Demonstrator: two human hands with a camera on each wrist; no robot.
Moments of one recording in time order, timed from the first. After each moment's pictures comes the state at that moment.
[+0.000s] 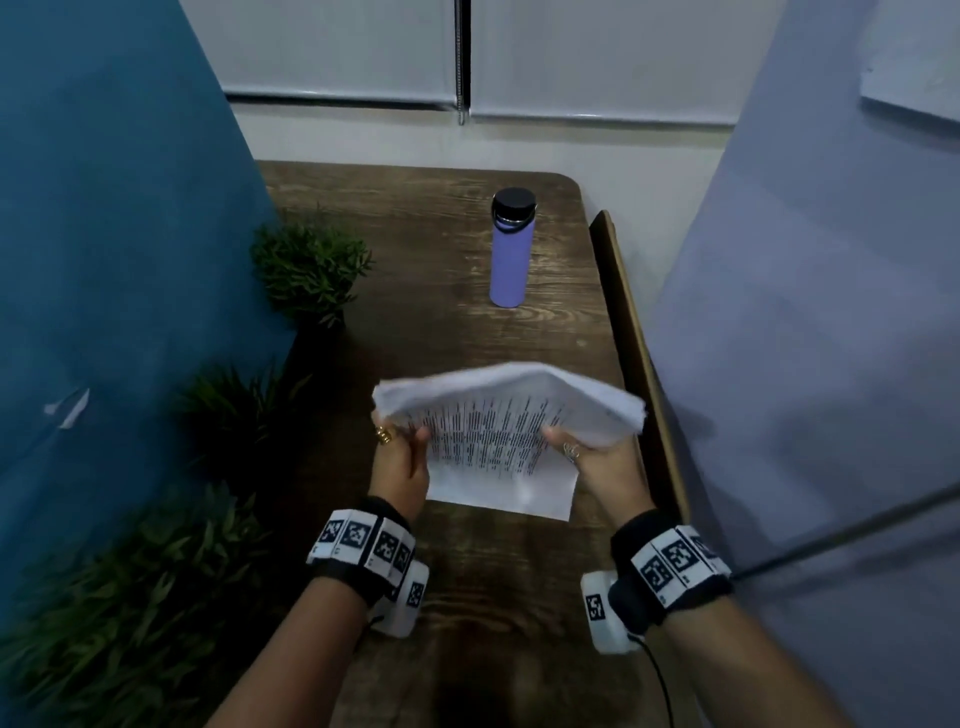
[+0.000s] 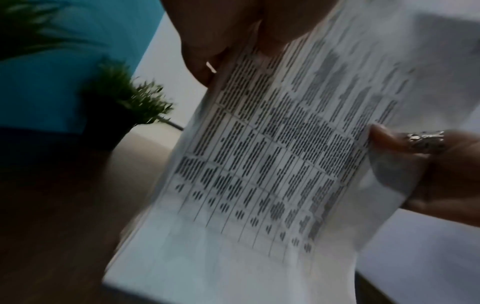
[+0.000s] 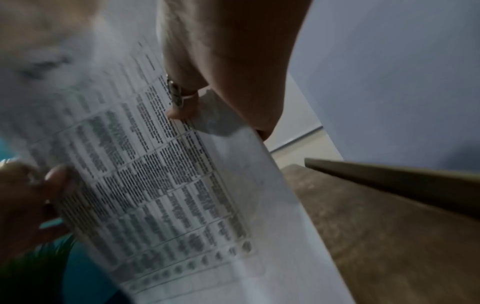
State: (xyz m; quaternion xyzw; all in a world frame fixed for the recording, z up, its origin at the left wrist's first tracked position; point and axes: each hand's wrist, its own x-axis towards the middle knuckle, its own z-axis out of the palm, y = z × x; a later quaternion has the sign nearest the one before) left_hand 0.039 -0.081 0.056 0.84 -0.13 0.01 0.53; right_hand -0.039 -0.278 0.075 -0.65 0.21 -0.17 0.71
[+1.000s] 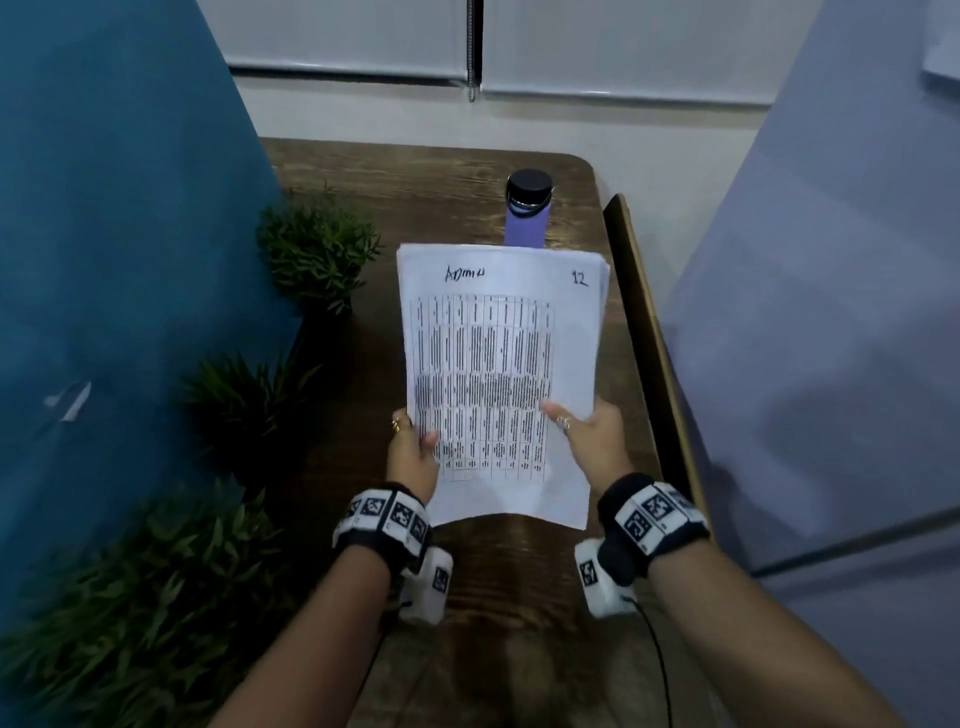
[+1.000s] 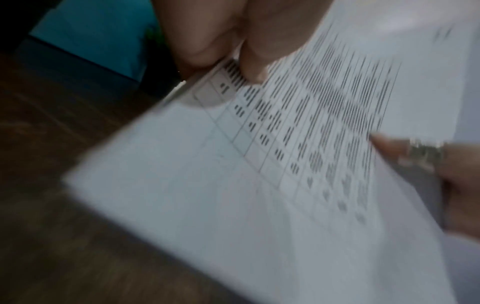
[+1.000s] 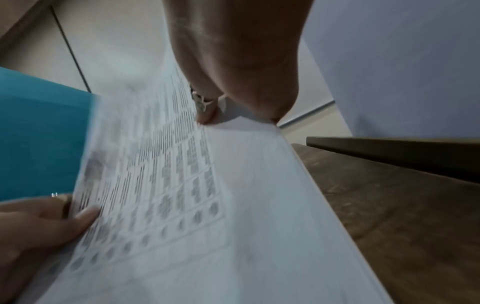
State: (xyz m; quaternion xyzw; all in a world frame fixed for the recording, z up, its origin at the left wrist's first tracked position) left_hand 0.064 -0.088 0.017 0.85 0.02 -0.11 0.52; right_hand 0.004 -0.275 0.051 -0.69 0.27 -0.13 0.66
